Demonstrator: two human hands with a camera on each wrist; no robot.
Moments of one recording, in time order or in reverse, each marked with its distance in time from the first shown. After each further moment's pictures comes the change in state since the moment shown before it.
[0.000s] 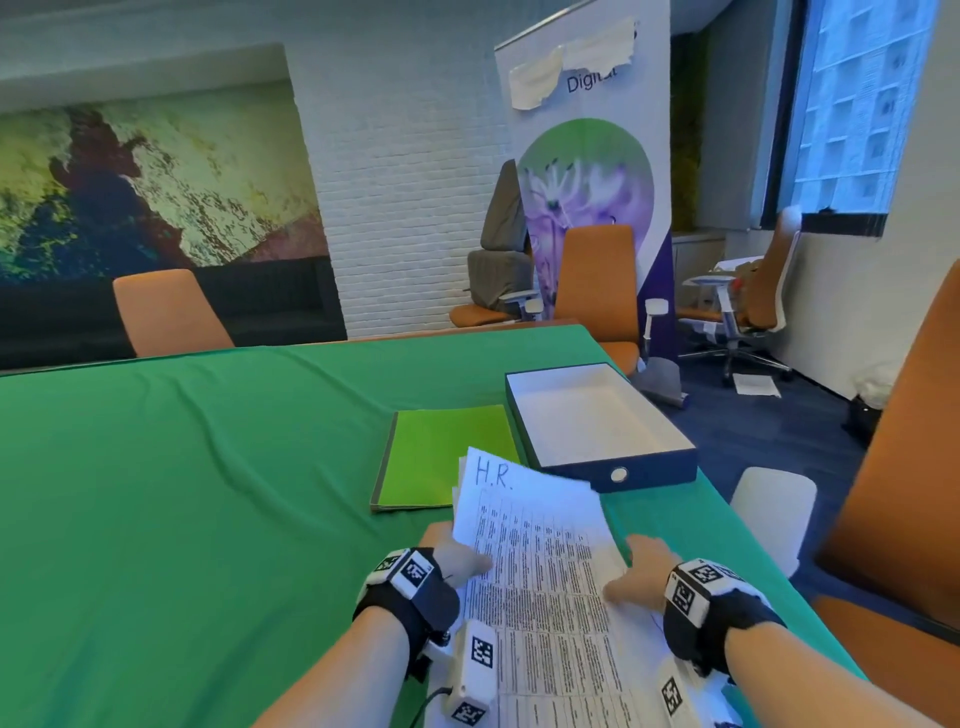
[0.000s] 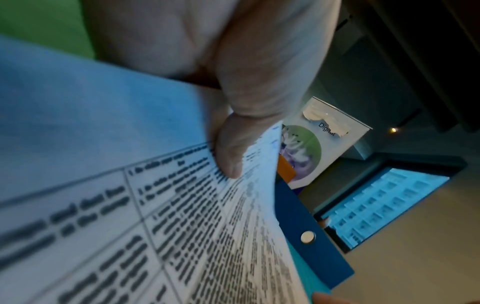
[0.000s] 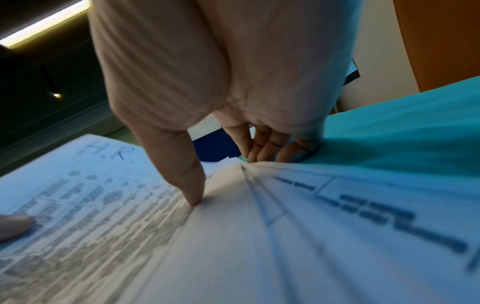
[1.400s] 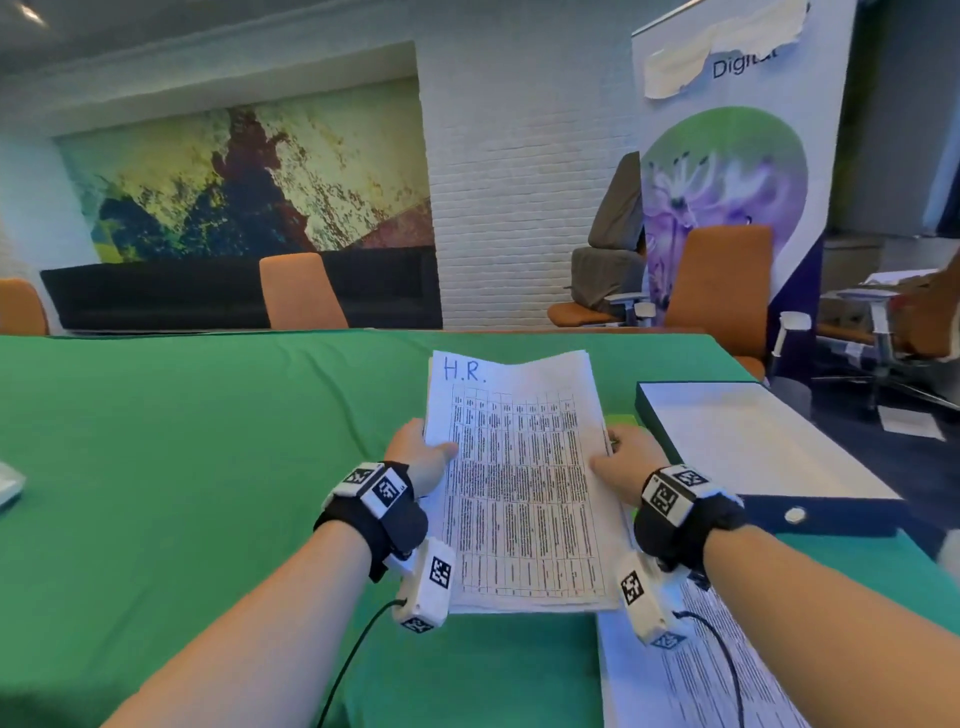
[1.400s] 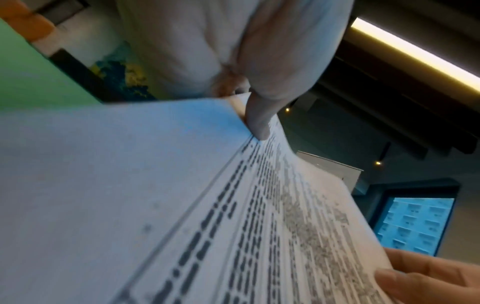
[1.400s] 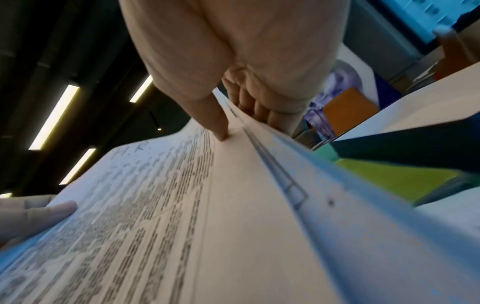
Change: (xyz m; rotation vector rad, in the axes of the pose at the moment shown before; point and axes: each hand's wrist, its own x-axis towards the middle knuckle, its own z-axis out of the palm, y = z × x) left_hand -0.031 -0.058 -0.210 -0.250 0.456 0.075; right_hand 0.001 -0.241 -0.019 0.413 0.253 -0.383
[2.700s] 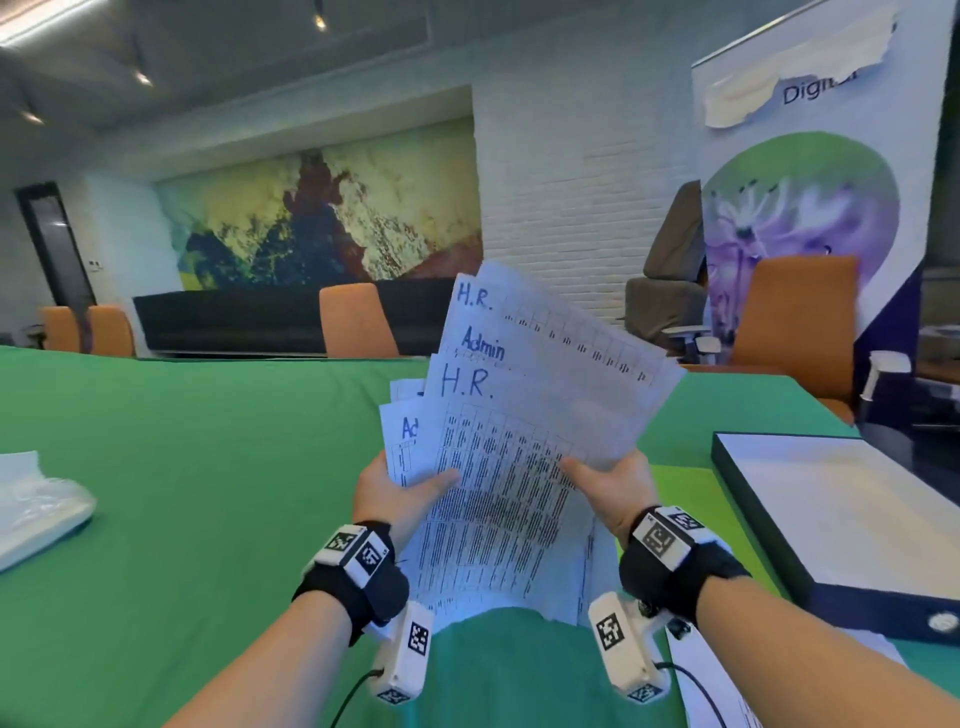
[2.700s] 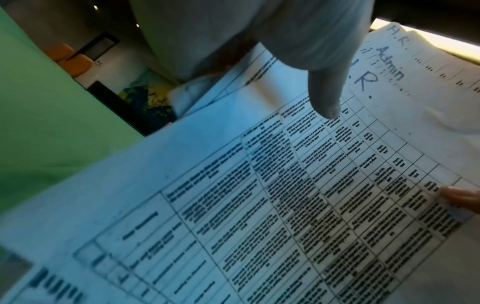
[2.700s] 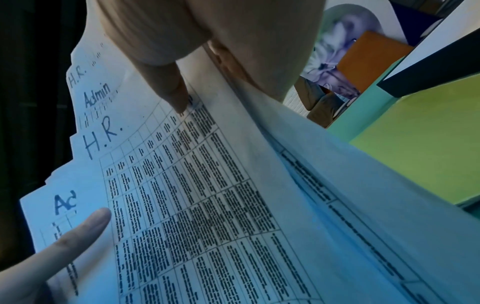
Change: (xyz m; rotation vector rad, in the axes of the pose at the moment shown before) left_hand 0.018 -0.038 -0.062 -0.278 0.351 0.155; right_hand 0.037 -0.068 0.068 0.605 0.098 -0.231
